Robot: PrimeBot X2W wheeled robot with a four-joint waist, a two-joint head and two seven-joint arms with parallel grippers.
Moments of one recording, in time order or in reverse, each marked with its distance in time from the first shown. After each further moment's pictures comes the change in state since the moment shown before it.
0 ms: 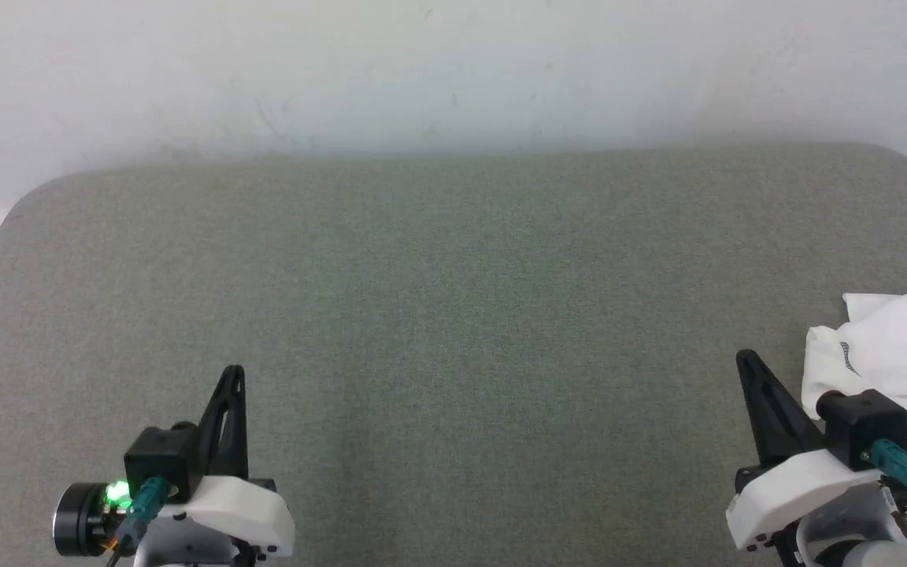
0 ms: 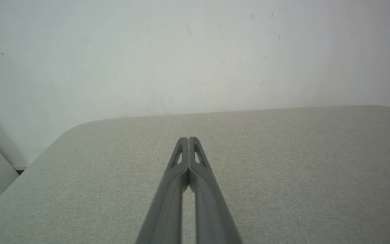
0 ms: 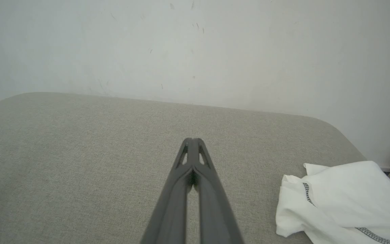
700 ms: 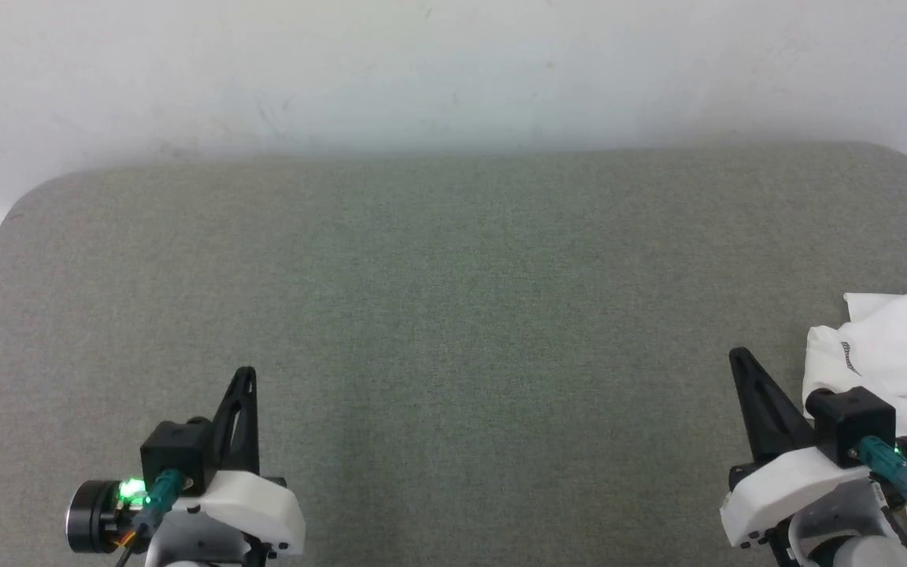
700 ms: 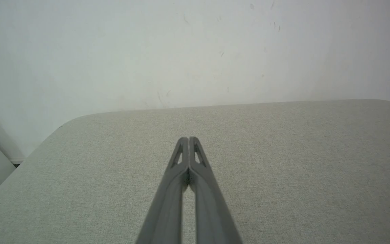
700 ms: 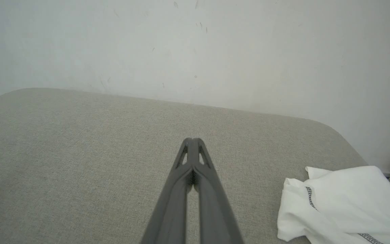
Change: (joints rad) left arm -0.004 -0.090 0.070 0.012 0.090 -0.072 0.044; right arm -0.015 0.001 0.009 0.026 -0.026 0.000 -0.014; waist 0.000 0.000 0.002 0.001
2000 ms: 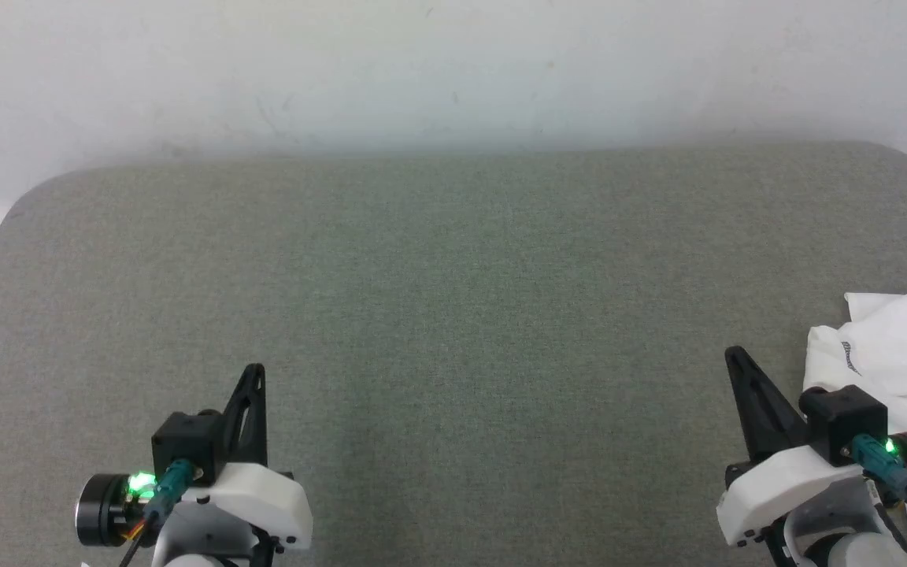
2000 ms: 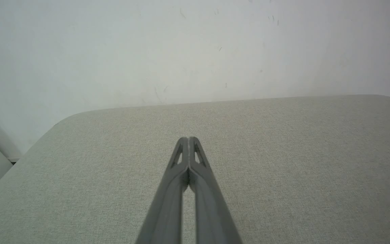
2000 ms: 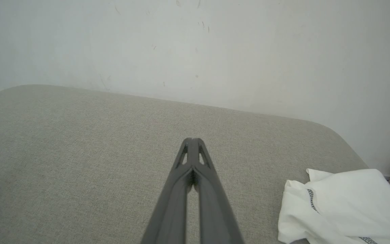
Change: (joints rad) left arm -0.015 -0.065 0.053 0.011 0.070 -0.058 0.033; right arm -0.010 0.001 0.006 0.017 -0.019 0.000 -0.009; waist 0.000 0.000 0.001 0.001
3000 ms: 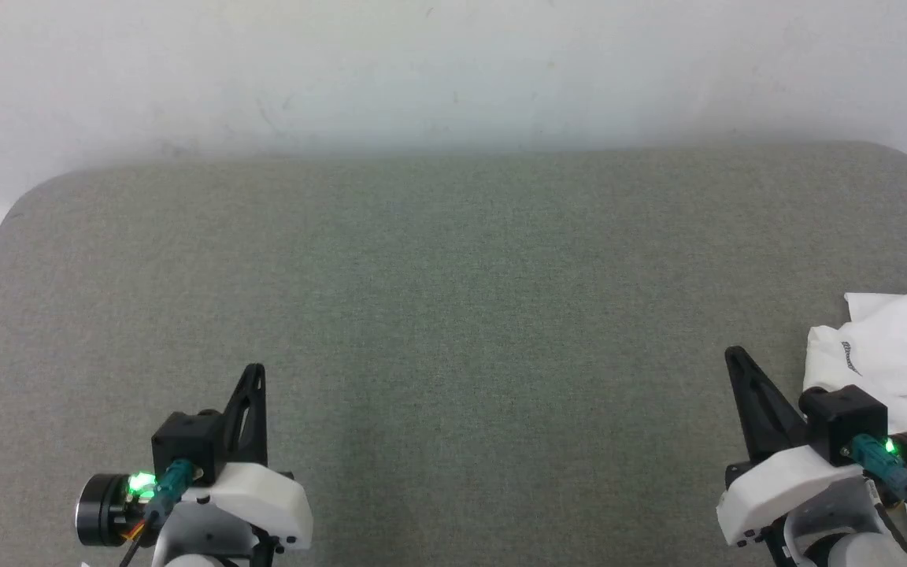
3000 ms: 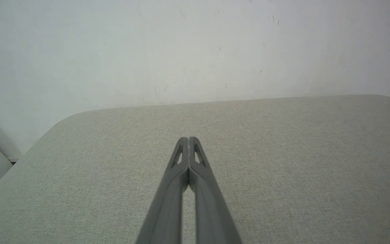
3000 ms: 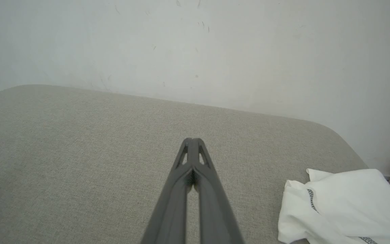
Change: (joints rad) left arm 0.000 0.000 0.000 0.000 0.000 0.000 0.000; right arm 0.000 0.000 0.000 0.000 0.000 0.000 0.000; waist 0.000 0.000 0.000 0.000
